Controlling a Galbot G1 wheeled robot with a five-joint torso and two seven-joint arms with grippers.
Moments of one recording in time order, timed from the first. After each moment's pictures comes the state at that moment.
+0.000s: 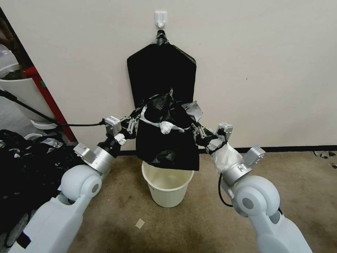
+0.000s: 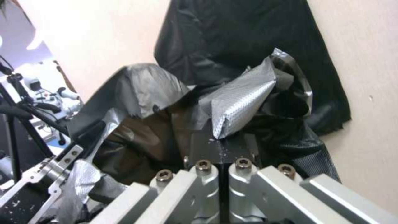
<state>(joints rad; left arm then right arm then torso) 1.13 -1.01 -0.37 -2.03 -0.60 -0.05 0.22 -1.20 1.26 0.28 2.20 0.75 -0.29 0.05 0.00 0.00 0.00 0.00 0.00</state>
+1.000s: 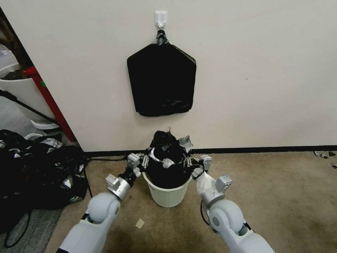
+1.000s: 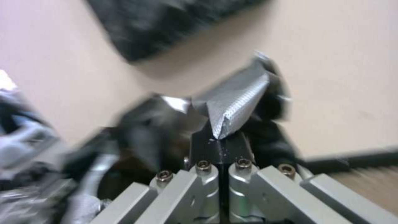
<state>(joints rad) 1.26 -1.21 -0.30 -1.72 -0.28 -0.14 0.22 -1.26 1.27 0.09 1.88 0.57 -0.05 0.19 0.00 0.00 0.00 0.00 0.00</state>
